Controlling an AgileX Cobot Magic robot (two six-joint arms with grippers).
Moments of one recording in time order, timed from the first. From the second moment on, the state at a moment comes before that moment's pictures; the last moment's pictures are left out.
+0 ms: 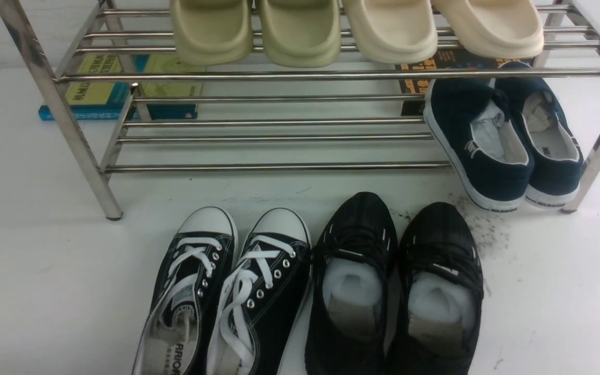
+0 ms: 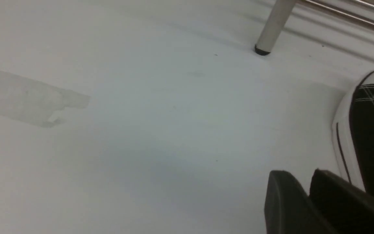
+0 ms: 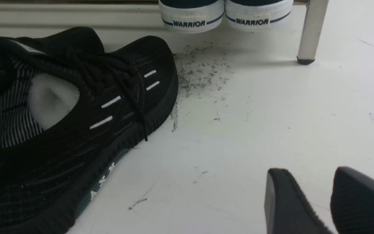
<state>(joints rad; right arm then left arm) 0.11 -0.01 0.01 0.11 0.39 0.00 0.01 -0.01 0.01 0.11 0.42 -0.37</state>
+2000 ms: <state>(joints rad) 0.11 -0.01 0.01 0.11 0.39 0.00 -0.10 -0.01 0.01 0.11 0.42 -0.37</state>
